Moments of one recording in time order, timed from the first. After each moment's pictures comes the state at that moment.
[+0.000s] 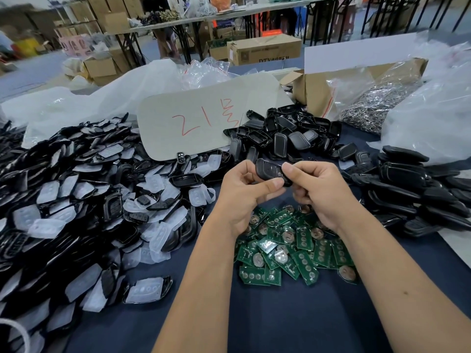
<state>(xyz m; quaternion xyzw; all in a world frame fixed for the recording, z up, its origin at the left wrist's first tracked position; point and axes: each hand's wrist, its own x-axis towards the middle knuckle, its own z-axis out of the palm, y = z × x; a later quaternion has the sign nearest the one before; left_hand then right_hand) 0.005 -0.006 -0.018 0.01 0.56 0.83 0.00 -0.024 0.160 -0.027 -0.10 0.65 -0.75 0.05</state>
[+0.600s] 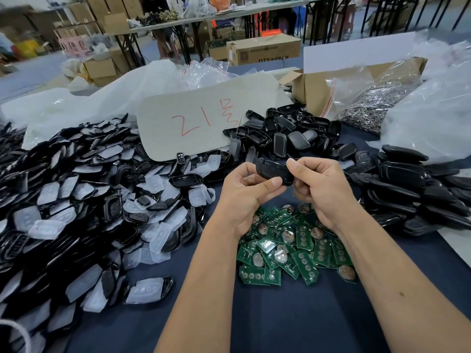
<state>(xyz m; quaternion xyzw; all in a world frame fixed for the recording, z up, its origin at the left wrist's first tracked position) 0.004 -0.003 -0.021 -0.01 0.54 0.84 0.01 -0.021 0.159 -0.022 -0.10 0.62 -0.78 0.03</state>
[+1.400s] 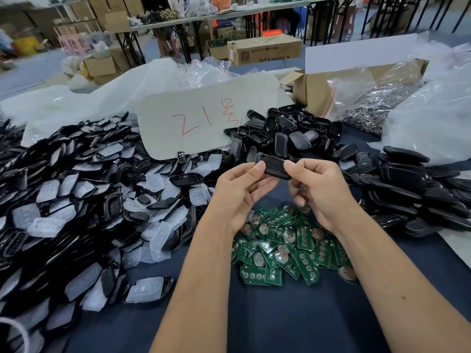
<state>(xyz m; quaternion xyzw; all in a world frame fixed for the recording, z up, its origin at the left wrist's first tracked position) 0.002 -0.016 -0.014 -0.04 0.46 0.89 0.04 -0.016 0.154 -0.017 -0.09 0.63 -0.77 0.04</state>
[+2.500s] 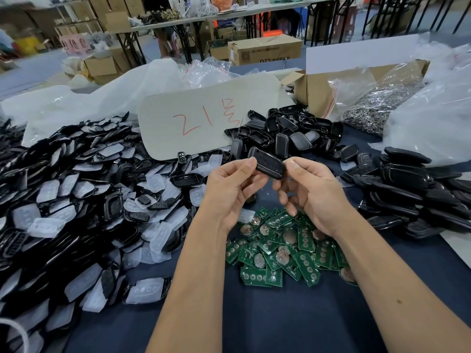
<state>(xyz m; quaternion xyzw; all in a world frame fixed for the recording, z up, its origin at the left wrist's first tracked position) 0.004 -0.027 -0.006 -0.07 0.49 0.87 0.00 -0.013 0.148 -0.019 -0.17 0.57 -0.80 0.11</state>
